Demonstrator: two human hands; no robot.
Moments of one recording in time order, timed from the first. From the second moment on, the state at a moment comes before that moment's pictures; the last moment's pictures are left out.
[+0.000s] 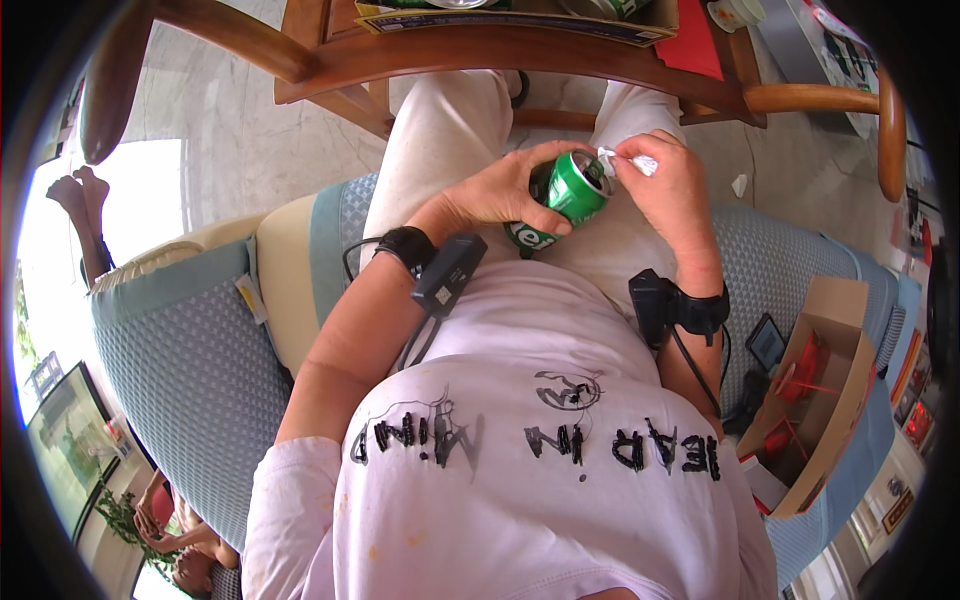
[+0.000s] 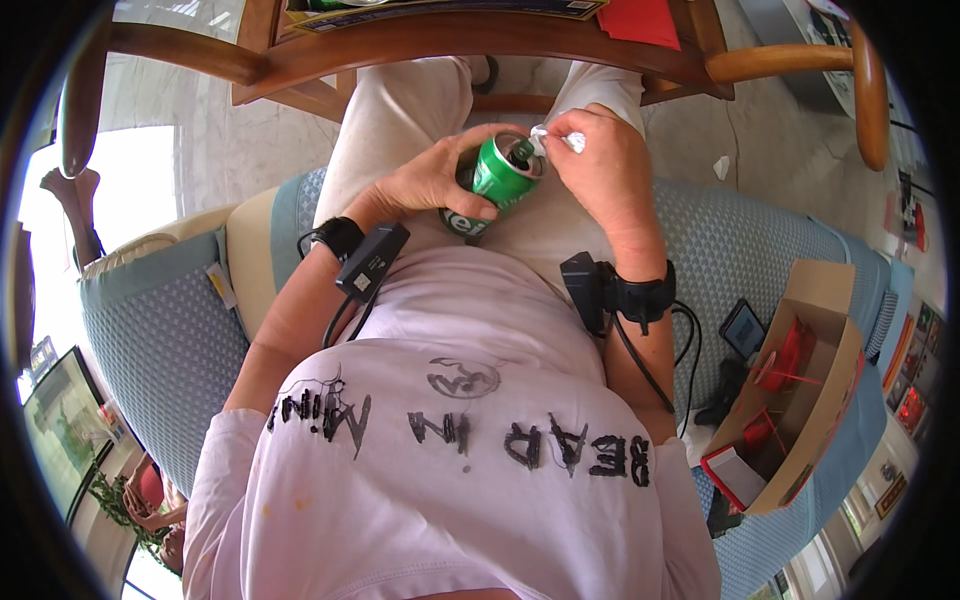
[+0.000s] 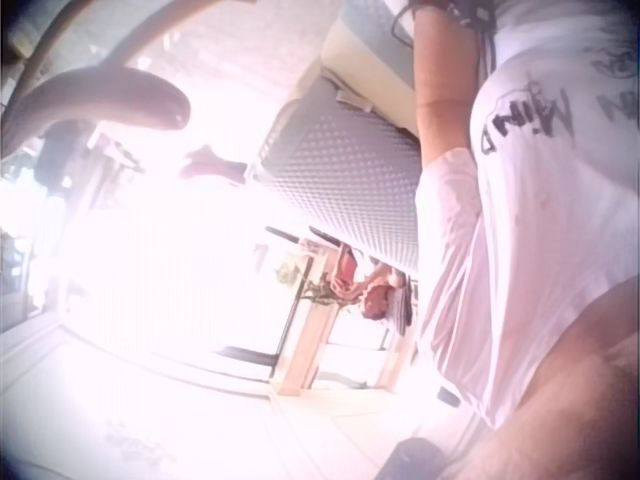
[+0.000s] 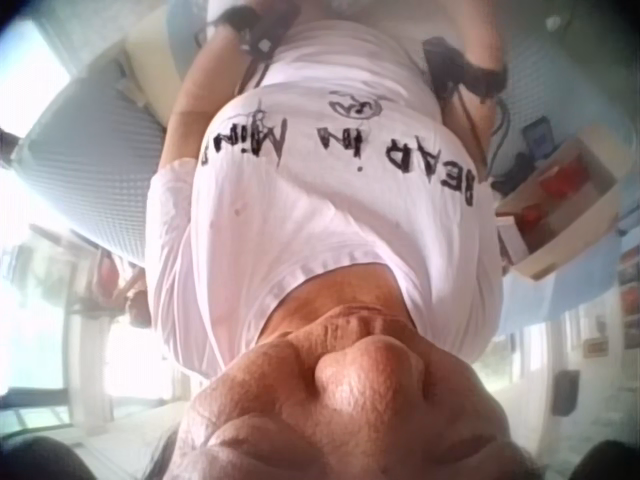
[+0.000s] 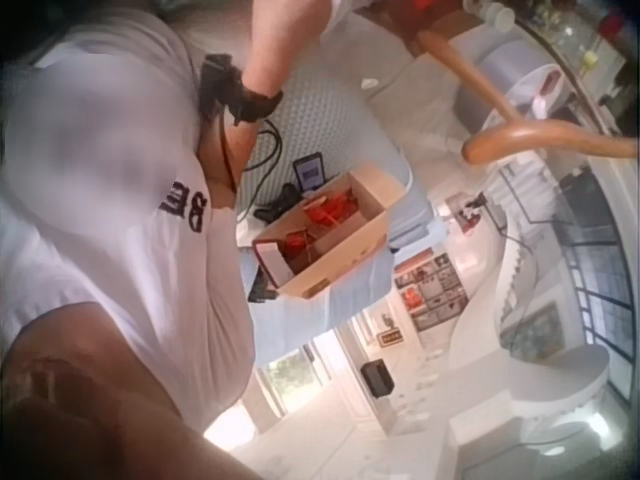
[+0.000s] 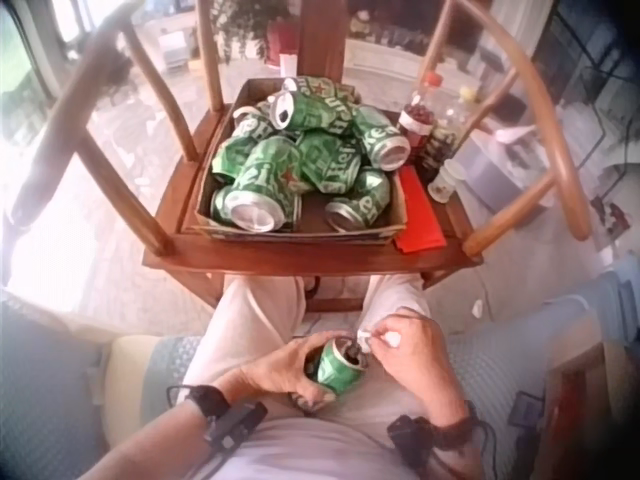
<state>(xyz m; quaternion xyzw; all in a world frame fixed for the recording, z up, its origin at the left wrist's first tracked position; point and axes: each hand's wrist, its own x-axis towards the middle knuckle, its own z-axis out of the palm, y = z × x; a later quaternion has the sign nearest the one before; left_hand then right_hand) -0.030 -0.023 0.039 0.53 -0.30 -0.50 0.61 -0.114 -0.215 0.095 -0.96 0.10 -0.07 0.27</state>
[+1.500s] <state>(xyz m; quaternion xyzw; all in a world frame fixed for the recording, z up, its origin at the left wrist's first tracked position) -0.021 -0.018 0.023 0.32 0.08 -0.52 0.79 -0.112 -0.175 0.102 -0.92 -0.06 -0.07 0.38</state>
